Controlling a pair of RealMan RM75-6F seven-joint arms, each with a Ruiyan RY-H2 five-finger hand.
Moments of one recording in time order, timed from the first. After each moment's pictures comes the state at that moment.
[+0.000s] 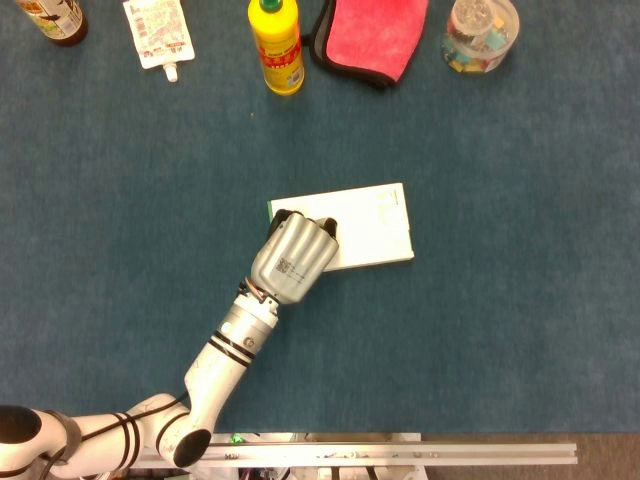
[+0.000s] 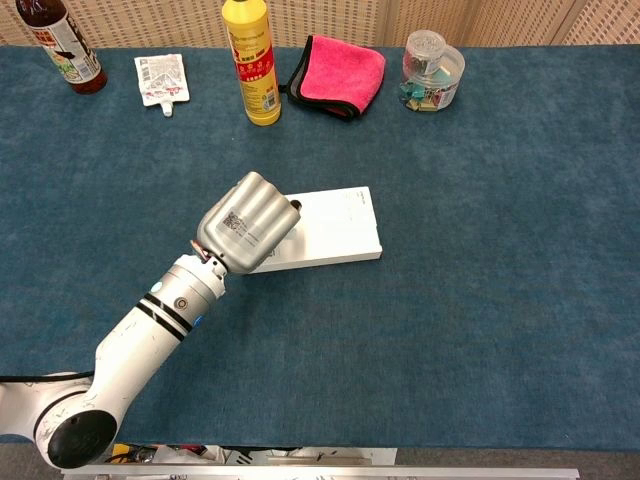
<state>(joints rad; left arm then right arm) -0.55 -2.02 -0.06 -1.19 1.51 1.21 1.16 0.11 -0.75 0.01 -1.83 -1.49 1.34 0.11</state>
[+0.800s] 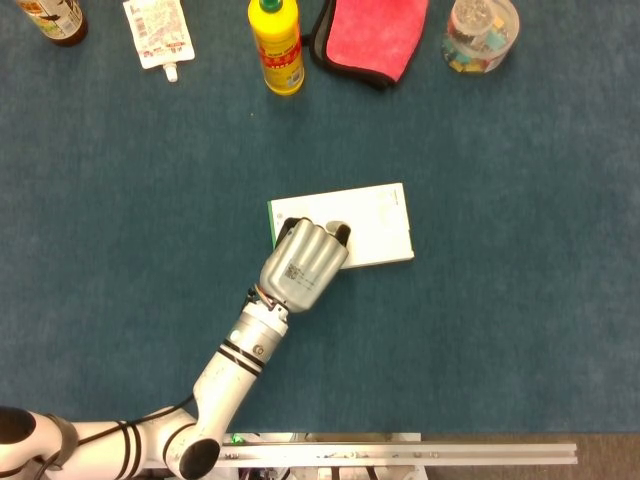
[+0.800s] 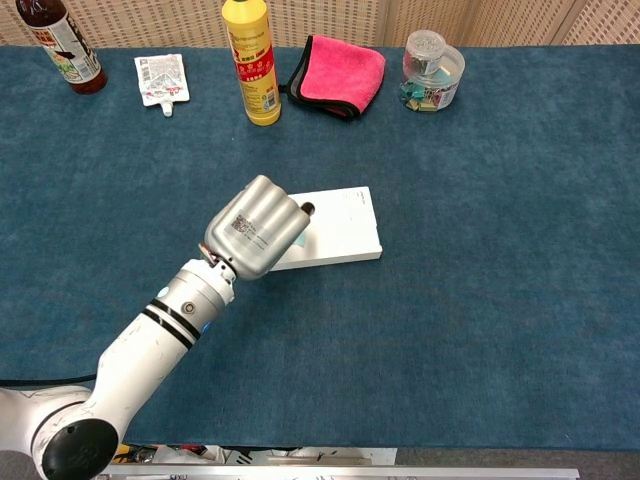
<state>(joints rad) -0.54 -2.00 -0.07 -1.33 1.43 1.19 1.25 0.10 -0.76 0.02 -1.81 -1.49 1.35 0.13</state>
